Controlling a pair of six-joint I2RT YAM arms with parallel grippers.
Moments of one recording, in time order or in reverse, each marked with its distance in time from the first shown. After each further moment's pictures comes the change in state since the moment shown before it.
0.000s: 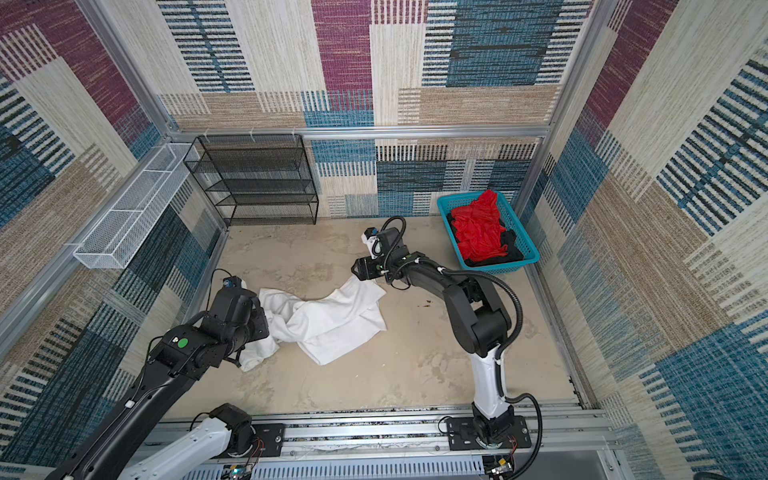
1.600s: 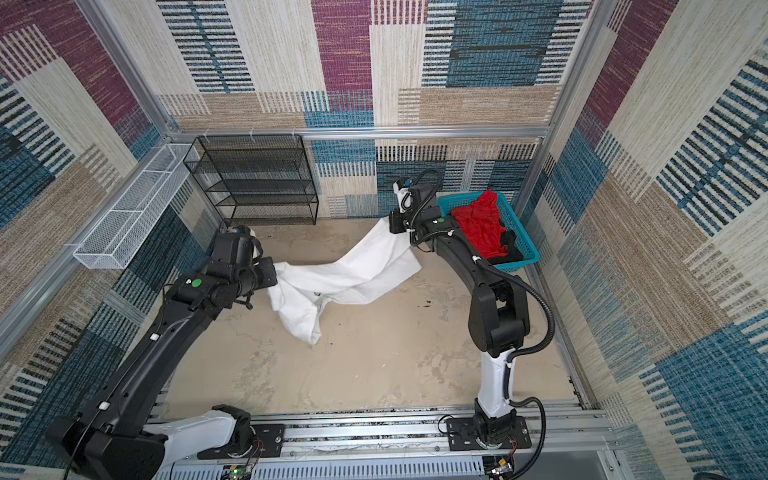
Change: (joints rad) left arm 0.146 0.415 0.443 0.167 0.131 0.212; right arm -0.206 -0.157 0.245 -0.174 0.095 -0.083
